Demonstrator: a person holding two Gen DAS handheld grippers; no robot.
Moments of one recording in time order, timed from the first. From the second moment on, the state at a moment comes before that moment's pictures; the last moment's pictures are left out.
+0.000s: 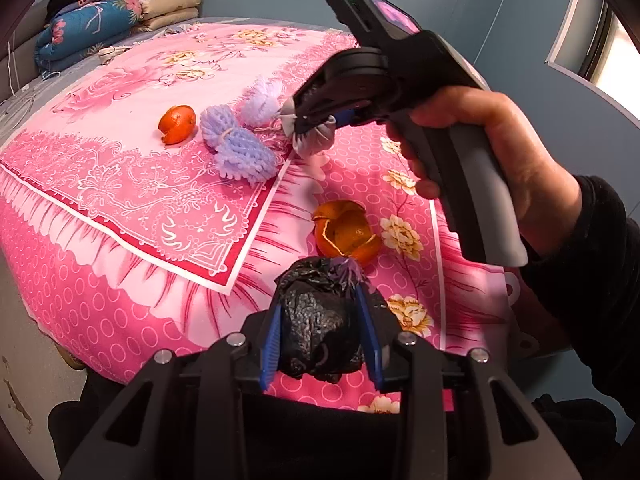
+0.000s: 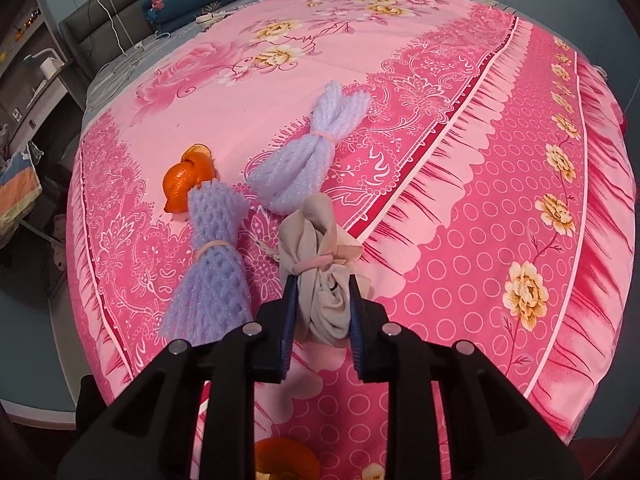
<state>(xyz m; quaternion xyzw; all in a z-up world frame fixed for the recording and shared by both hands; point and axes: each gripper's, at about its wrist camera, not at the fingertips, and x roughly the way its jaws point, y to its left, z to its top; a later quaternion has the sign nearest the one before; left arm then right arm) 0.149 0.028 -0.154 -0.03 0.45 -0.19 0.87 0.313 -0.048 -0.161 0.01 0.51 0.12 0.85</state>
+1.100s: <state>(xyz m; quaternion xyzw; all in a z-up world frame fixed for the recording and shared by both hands) 0.133 0.057 -0.094 -0.08 0.40 -0.14 0.90 0.207 -0.116 -0.076 0.08 0.46 0.18 0.86</state>
